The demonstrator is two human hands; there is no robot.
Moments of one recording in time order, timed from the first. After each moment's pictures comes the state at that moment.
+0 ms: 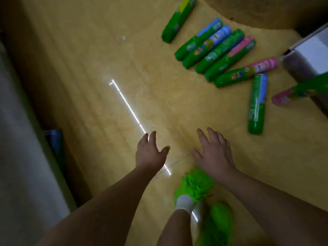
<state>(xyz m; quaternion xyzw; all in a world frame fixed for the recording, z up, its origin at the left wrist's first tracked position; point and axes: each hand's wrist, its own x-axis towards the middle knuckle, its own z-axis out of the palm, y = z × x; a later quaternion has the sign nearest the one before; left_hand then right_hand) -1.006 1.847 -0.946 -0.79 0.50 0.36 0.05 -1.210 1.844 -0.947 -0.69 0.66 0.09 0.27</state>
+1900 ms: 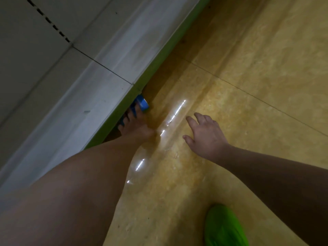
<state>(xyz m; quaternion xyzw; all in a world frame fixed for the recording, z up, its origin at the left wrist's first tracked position) -0.440 1.810 -1.198 -0.95 0.00 0.31 -0.01 -0.550 1.617 -1.177 -0.97 0.05 0.19 0.11</state>
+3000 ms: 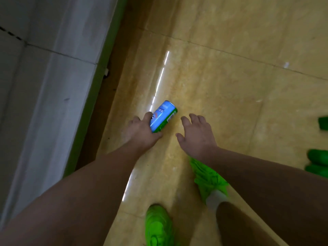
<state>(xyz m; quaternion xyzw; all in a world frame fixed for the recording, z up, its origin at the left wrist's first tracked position) -0.595 1.803 -1.112 -0.92 0.18 0.35 -0.05 -0.714 1.660 -1.097 -0.92 0.25 0.25 0.19</state>
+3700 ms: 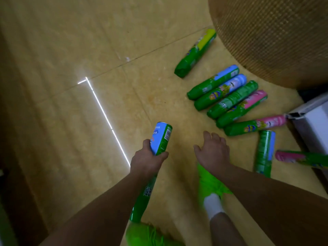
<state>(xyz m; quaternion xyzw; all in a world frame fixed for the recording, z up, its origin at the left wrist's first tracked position) -0.870 1.655 -1.017 -0.78 0.40 0.47 -0.04 -1.072 1.608 -1.009 -0.61 0.73 0.20 0.23</state>
